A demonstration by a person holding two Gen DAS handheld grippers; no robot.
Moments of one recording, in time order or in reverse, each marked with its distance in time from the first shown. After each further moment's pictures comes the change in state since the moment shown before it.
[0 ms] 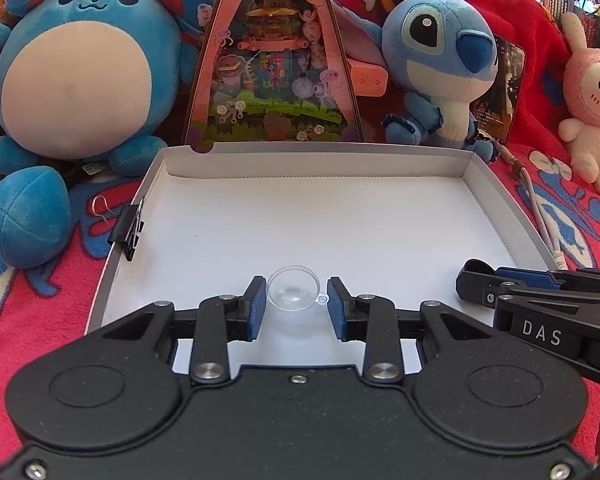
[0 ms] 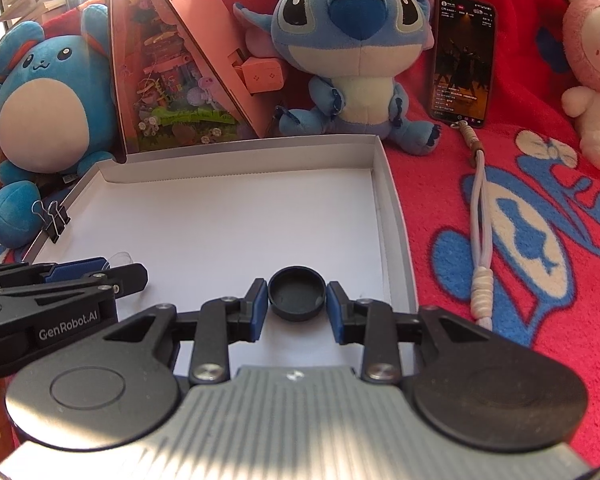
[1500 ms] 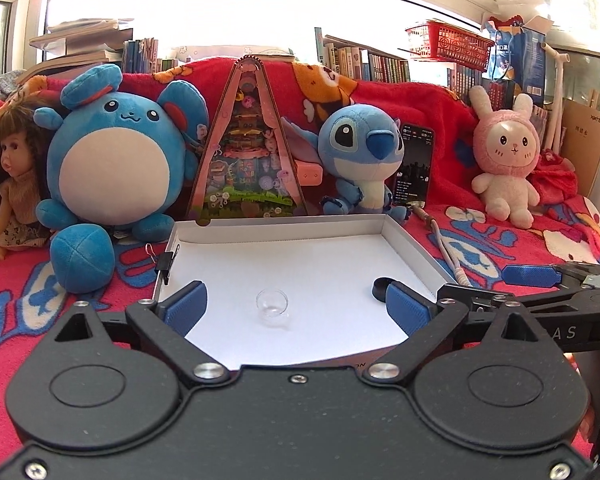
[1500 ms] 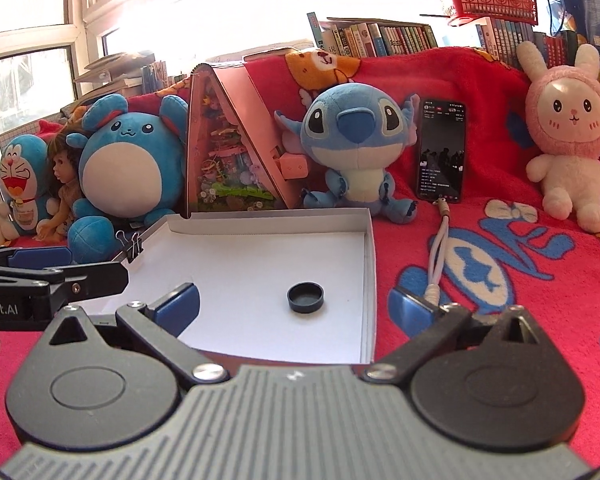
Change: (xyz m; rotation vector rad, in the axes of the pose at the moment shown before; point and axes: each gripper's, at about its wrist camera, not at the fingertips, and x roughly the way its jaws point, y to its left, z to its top) left arm -0.141 0.012 -0.064 0.069 -0.321 -0.124; right arm -0.112 -0.011 -0.060 -0.057 -0.313 0.086
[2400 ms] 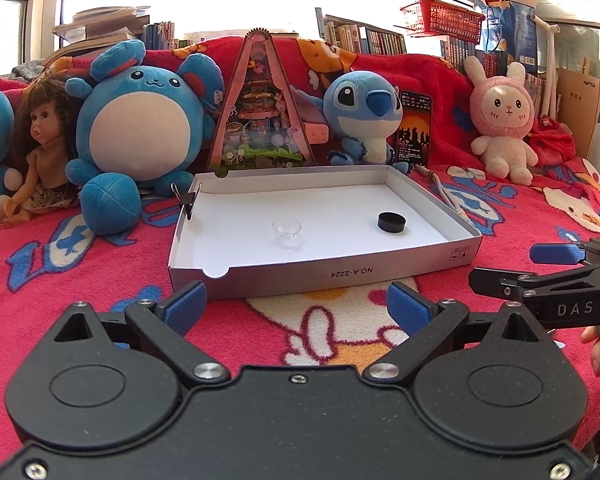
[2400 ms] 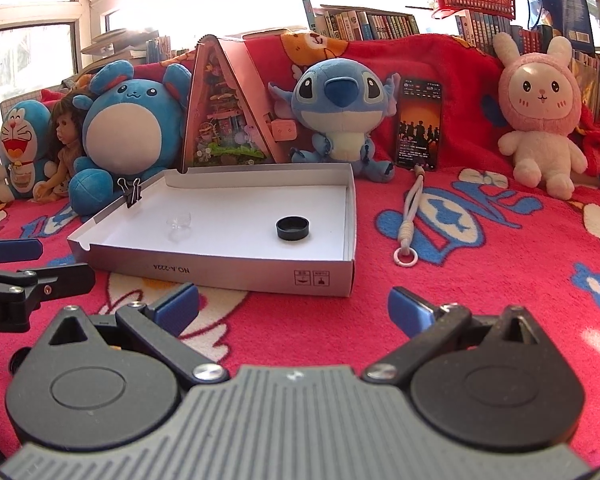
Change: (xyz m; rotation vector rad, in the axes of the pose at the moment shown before) left arm -0.039 0.001 -0.066 0.035 0.035 0.037; right arm -0.036 0.007 -0.057 -0.040 0.017 -0.068
